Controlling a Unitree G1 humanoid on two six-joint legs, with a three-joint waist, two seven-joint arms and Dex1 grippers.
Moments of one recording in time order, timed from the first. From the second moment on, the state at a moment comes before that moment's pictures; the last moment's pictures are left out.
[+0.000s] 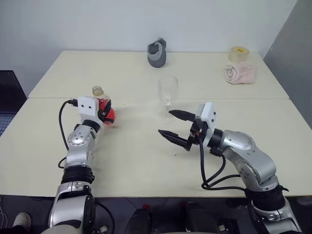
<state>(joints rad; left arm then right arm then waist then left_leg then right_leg) -0.57 0.45 0.19 0.59 -0.12 -0.13 -0.36 -0.38 -0.34 0.17 -0.43 0.42 0.53 0.68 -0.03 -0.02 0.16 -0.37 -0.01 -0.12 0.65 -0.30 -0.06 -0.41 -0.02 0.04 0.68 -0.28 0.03</state>
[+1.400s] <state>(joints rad) -1.37 0.52 -0.20 1.27 0.33 -0.71 -0.69 -0.65 -0.27 0.06 -0.09 0.32 0.38 0.59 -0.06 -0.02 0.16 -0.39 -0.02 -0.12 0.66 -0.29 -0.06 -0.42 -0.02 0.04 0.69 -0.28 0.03</state>
